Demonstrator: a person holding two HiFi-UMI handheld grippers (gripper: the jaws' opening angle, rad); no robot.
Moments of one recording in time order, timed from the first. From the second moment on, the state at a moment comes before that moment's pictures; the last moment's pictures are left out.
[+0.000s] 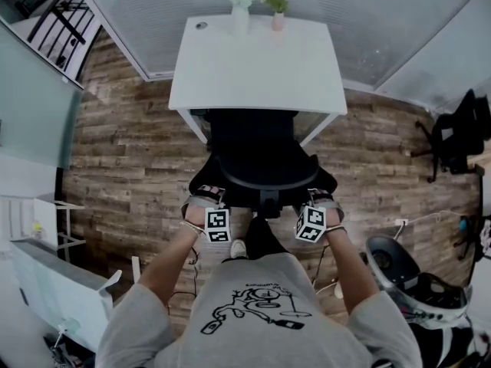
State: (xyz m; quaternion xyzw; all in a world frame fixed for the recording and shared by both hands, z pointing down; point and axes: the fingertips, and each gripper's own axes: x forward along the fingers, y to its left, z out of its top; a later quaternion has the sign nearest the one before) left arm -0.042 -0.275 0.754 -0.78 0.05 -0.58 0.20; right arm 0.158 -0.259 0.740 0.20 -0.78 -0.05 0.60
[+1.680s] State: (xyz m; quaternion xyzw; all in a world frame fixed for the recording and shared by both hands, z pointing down) left arm -0.024 -0.330 0.741 -0.79 0.04 -0.60 0.15; right arm 0.176 -0.330 0.727 0.18 -0.77 -0.05 0.61
